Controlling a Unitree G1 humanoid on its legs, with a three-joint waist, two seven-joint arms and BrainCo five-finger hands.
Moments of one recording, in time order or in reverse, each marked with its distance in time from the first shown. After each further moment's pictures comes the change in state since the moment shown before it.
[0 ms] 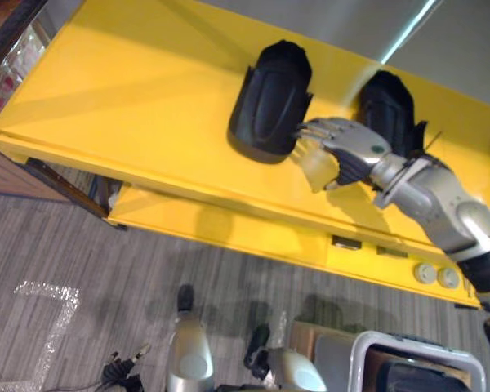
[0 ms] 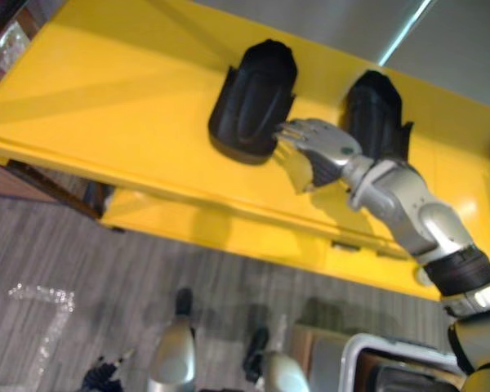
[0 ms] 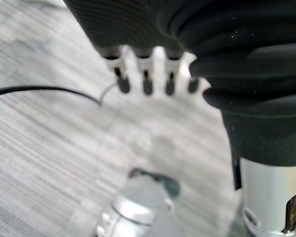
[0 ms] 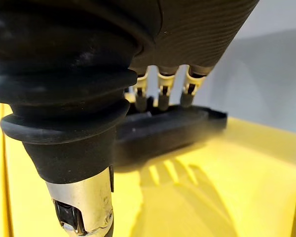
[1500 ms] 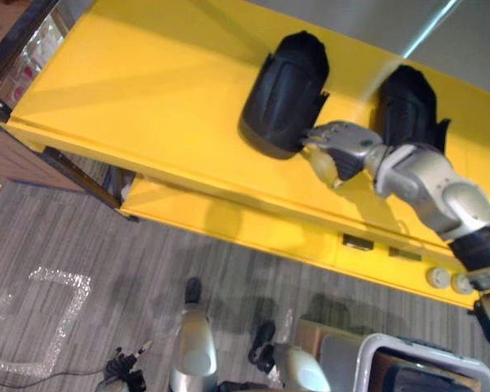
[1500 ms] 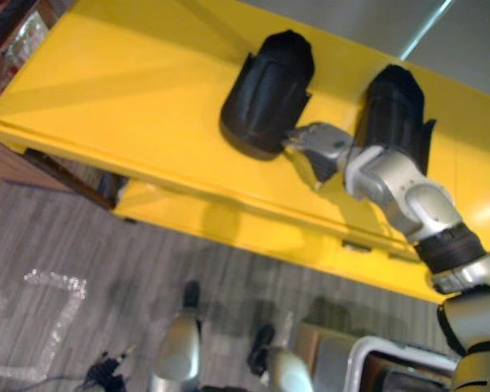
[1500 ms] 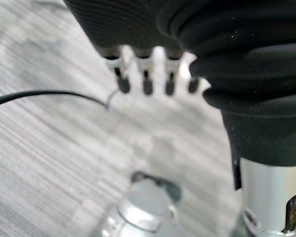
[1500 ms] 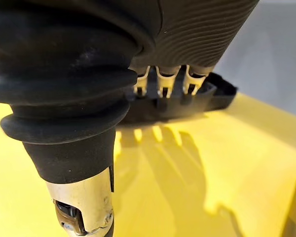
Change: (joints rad) left arm 0.001 -0.004 -0.003 -0.059 -0.007 0.049 -0.007; right arm -0.133 0.025 0.069 0.144 -0.147 -0.002 0.172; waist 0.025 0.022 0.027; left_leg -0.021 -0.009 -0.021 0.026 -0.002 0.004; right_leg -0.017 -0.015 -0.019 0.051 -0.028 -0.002
